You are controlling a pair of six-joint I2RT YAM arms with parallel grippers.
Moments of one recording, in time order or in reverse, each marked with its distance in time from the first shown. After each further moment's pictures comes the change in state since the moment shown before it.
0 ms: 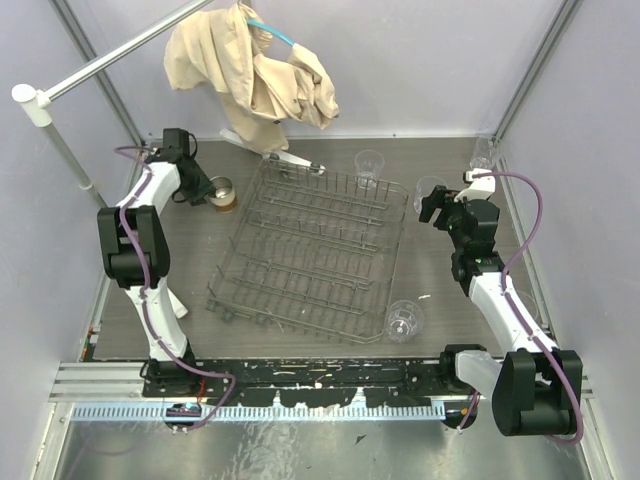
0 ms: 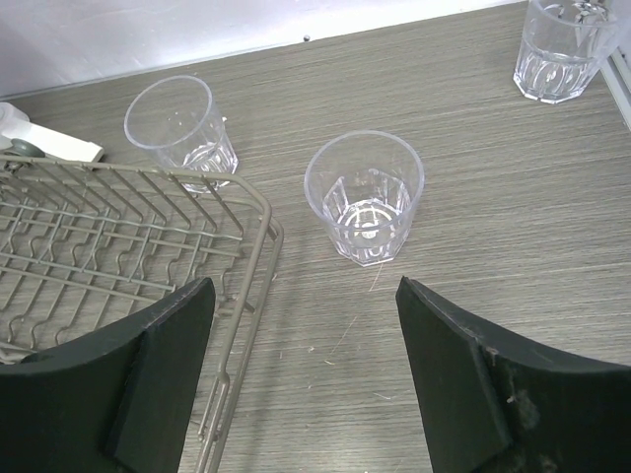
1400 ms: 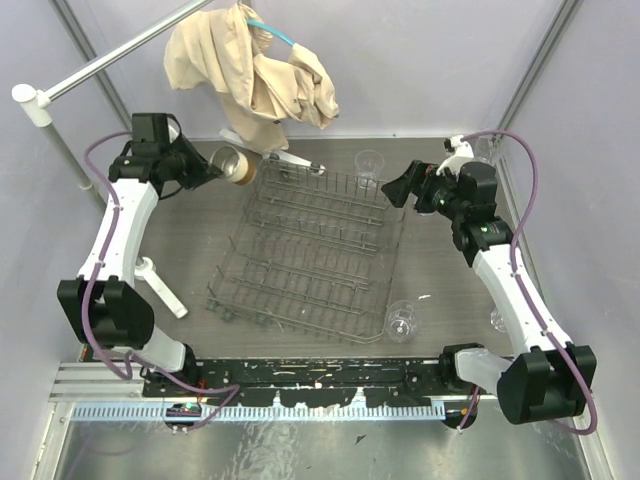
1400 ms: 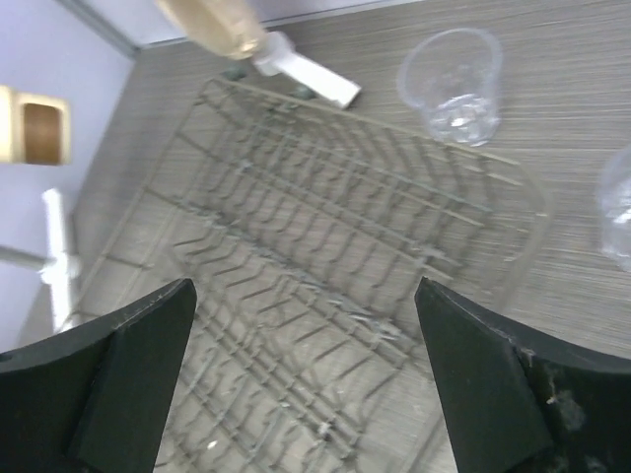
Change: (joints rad) left arm -0.046 -0.441 -0.033 -0.096 0.204 -0.109; right arm 0.096 0.060 0.361 -0.394 -0.338 0.175
